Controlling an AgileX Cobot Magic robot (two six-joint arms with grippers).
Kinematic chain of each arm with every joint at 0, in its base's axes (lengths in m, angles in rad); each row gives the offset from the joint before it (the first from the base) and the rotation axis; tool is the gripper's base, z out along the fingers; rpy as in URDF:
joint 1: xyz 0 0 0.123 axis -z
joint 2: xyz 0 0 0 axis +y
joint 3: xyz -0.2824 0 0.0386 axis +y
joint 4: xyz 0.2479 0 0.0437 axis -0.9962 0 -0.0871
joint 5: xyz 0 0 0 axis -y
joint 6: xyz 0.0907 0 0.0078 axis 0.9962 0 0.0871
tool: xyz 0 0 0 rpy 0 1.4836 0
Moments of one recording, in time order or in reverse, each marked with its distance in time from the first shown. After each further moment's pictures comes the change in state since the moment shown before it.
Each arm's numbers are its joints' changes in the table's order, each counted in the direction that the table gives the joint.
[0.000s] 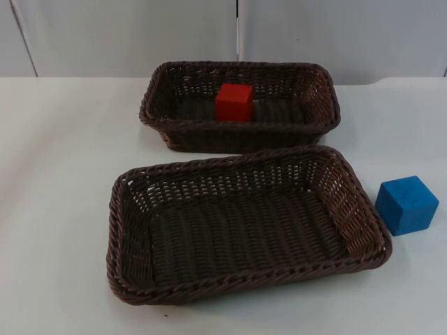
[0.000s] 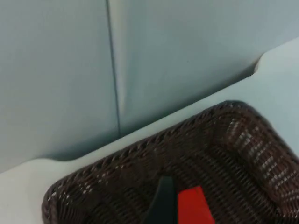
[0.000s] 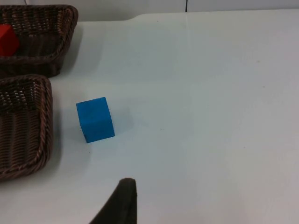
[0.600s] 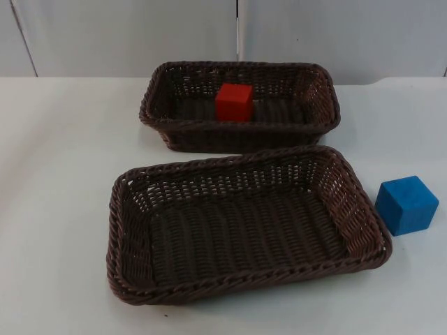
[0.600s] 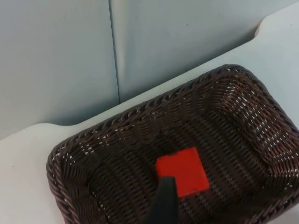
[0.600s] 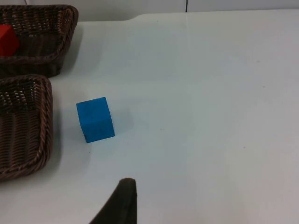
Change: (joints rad) right arm 0.000 0.000 0.000 0.000 0.000 0.000; left arm 0.000 -0.052 0.000 -0.047 -0.142 -0.041
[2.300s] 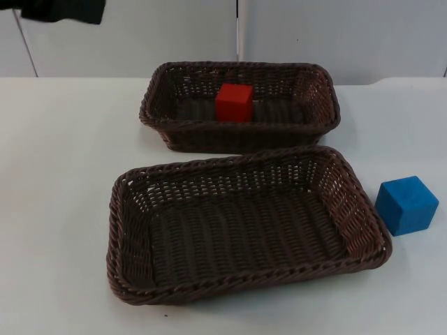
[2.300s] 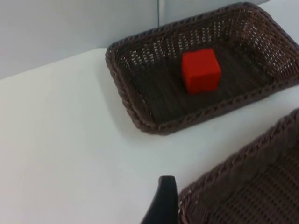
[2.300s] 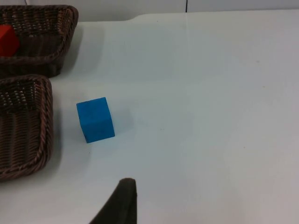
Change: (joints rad) right arm 0.000 0.000 0.000 0.000 0.000 0.000; left arm 0.000 -0.967 1.253 -0.137 0.473 -0.073
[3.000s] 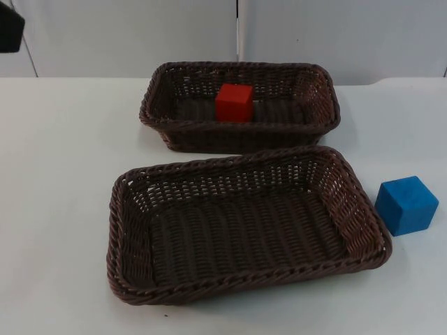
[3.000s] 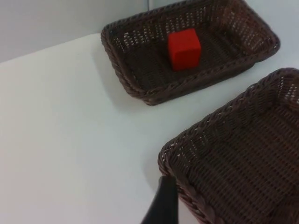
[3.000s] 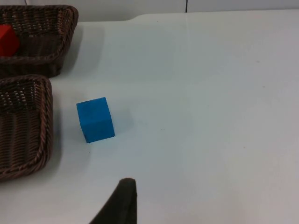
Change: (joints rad) right arm 0.000 0.000 0.000 0.000 0.000 0.000; left arm 0.000 -0.343 0.129 0.008 -0.186 -0.008
